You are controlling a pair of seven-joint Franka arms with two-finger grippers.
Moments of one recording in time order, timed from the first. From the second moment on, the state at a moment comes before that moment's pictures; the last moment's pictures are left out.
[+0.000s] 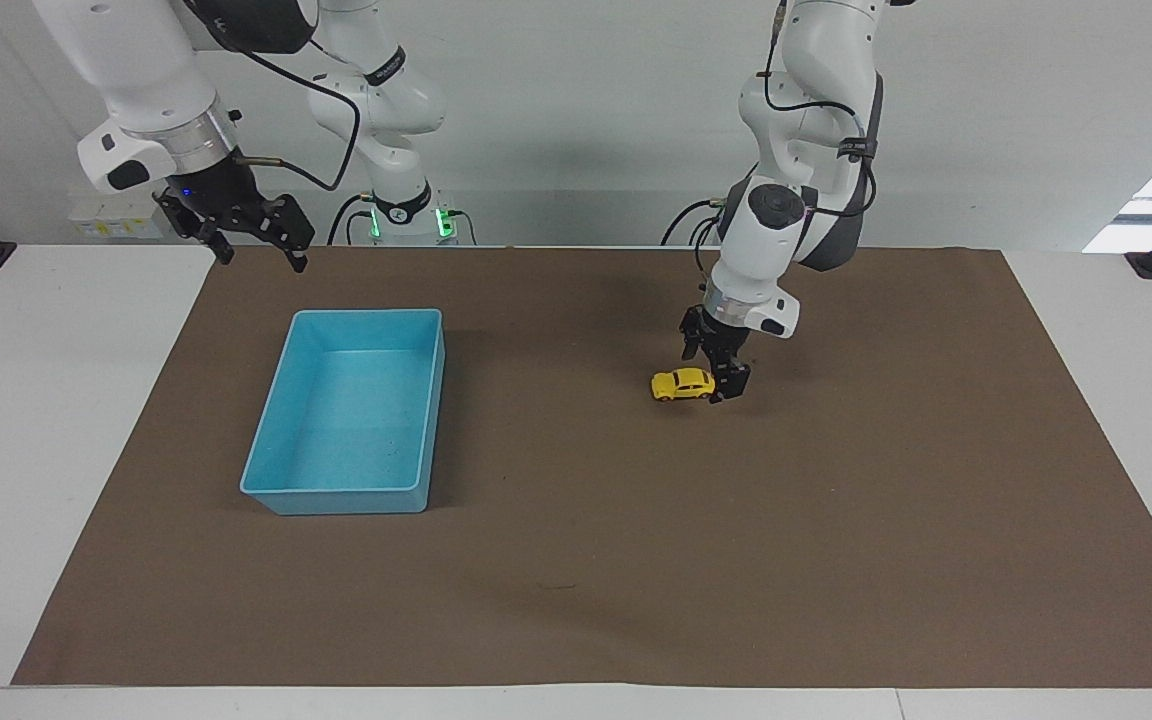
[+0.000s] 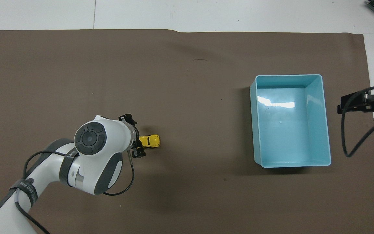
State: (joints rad) left arm -0.47 0.11 -0.03 -2.27 -0.10 2.52 -2.29; right arm -0.06 -0.01 0.03 -1.56 0.01 1.51 0.14
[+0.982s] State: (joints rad) left arm -0.38 0.10 -0.03 -2.30 -0.10 2.53 -2.15; right arm -0.06 -0.01 0.03 -1.56 0.01 1.51 0.14
